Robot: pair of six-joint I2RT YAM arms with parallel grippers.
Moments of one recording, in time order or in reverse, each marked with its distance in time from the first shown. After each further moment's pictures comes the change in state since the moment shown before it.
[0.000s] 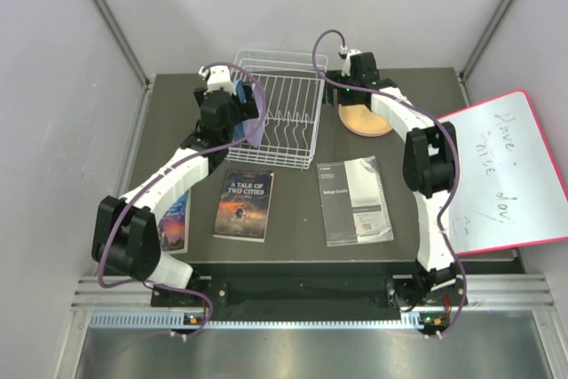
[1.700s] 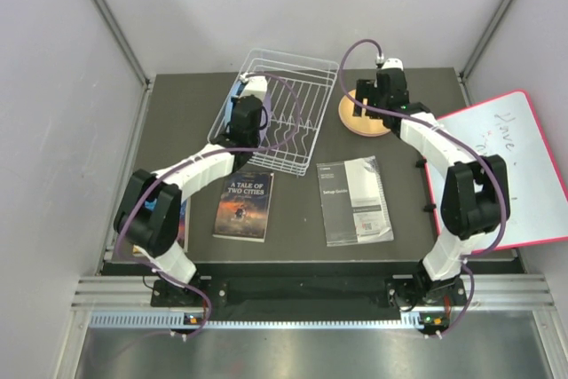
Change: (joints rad) left arm -0.123 0.190 0.032 0.087 -0.254 0.313; right arm -0.031 -0.501 -0.559 0.156 0.346 0.048
